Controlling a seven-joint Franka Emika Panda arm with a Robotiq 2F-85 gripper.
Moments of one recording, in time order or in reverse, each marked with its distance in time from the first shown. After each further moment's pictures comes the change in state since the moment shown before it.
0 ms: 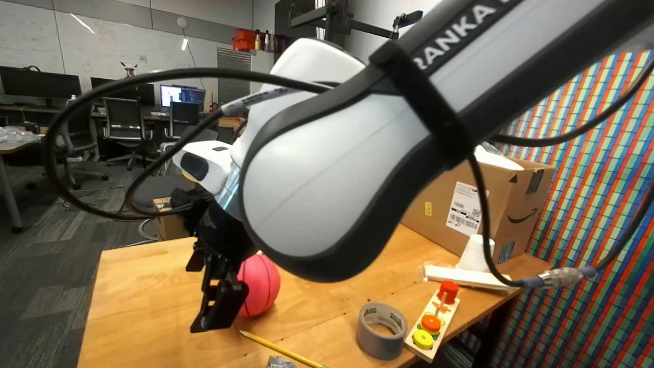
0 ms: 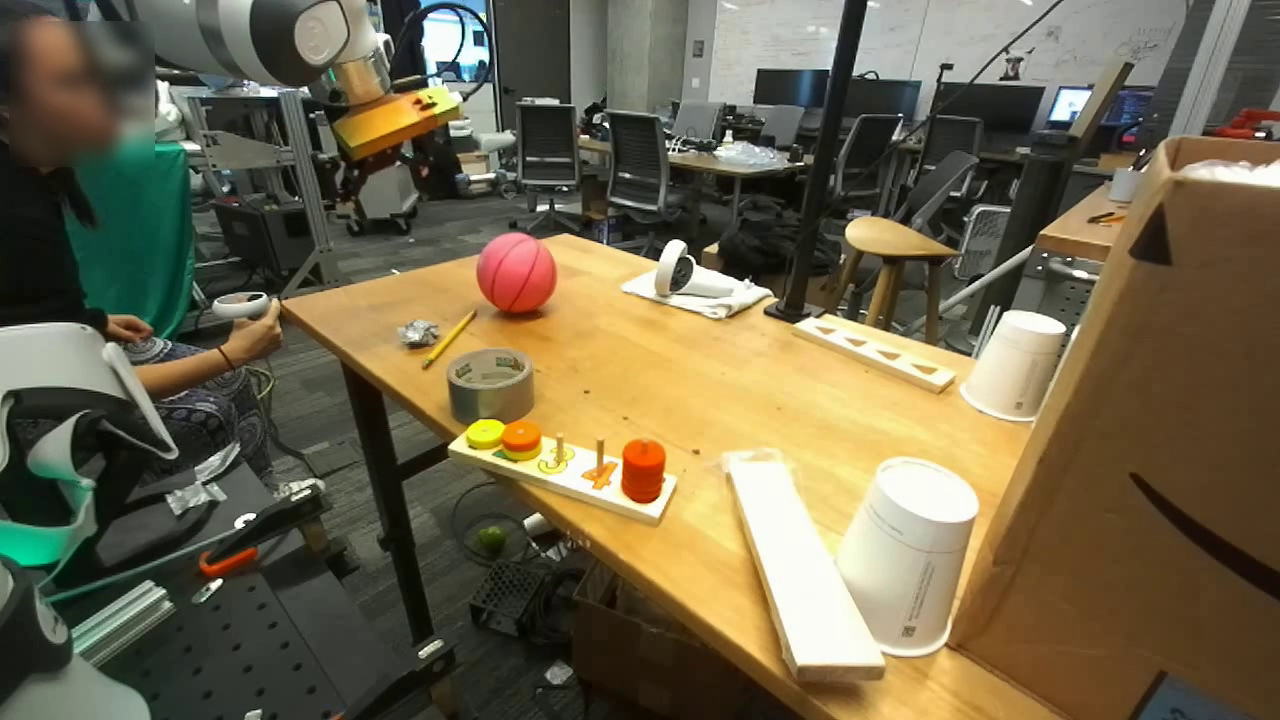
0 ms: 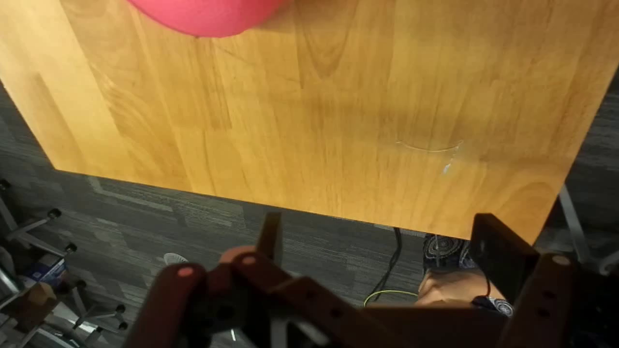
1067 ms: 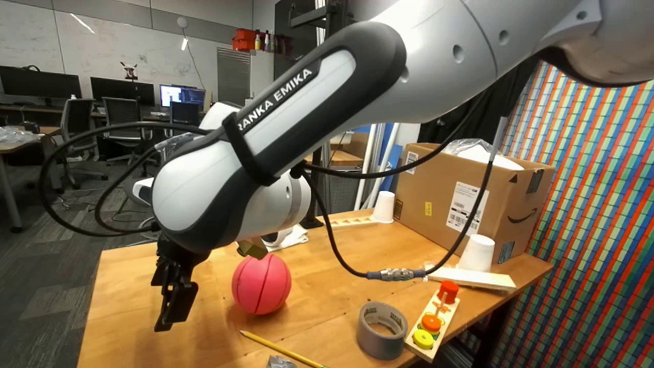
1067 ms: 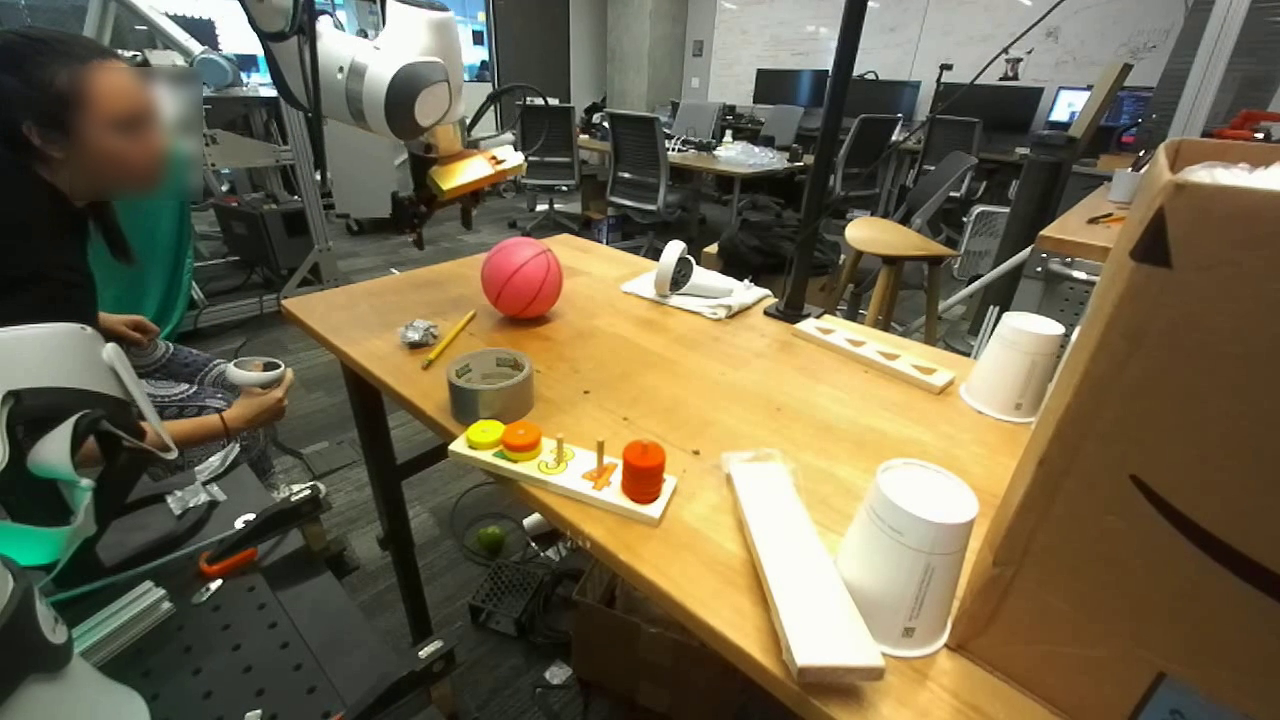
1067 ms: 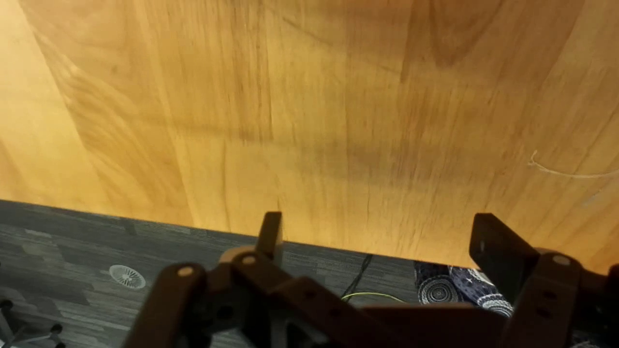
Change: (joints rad) arm -0.457 0.431 0.399 0.442 -0.057 -0.150 -0.109
